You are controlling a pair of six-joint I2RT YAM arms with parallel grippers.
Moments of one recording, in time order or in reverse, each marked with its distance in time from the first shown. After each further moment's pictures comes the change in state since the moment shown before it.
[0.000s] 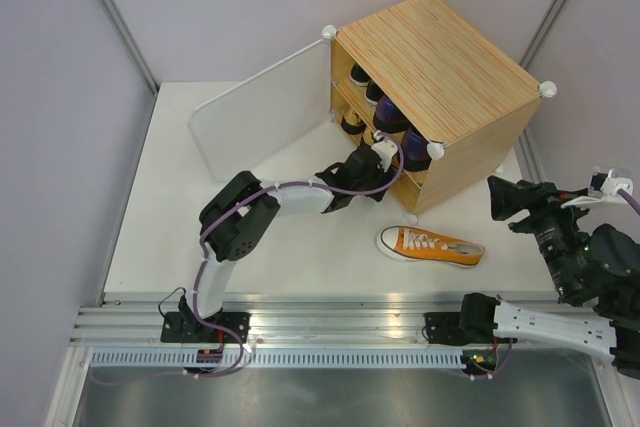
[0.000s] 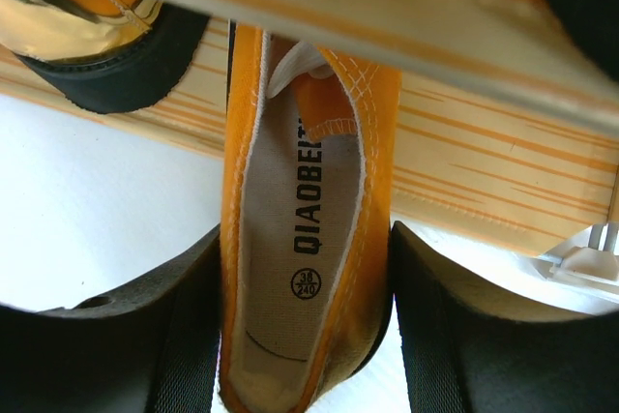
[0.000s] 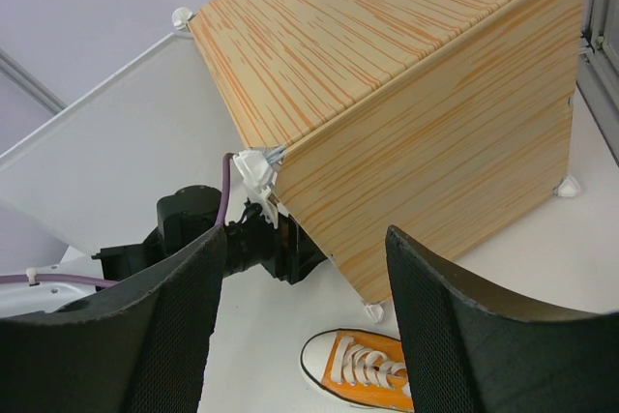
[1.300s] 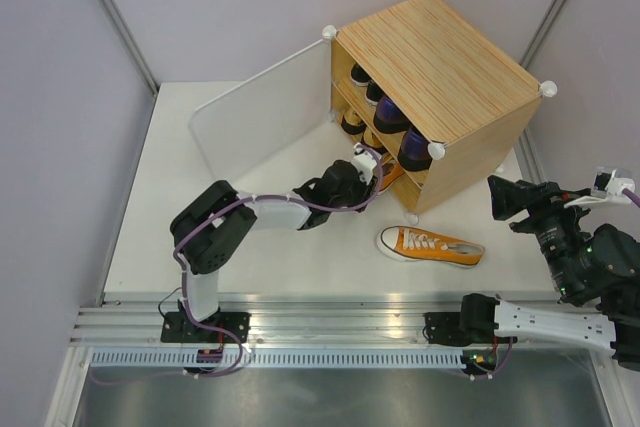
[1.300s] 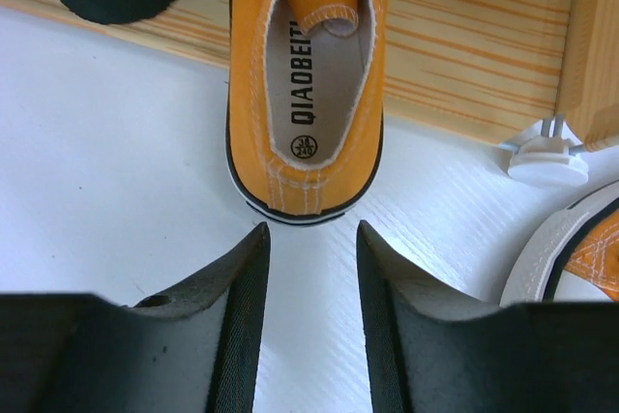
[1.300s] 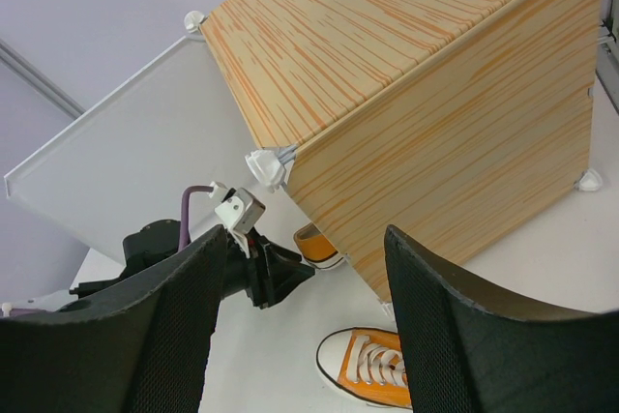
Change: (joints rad) left arm 0.005 -0.195 -0.296 0.159 0.056 -0.034; right arm 0.064 -0.010 0.000 0.000 0.051 0.039
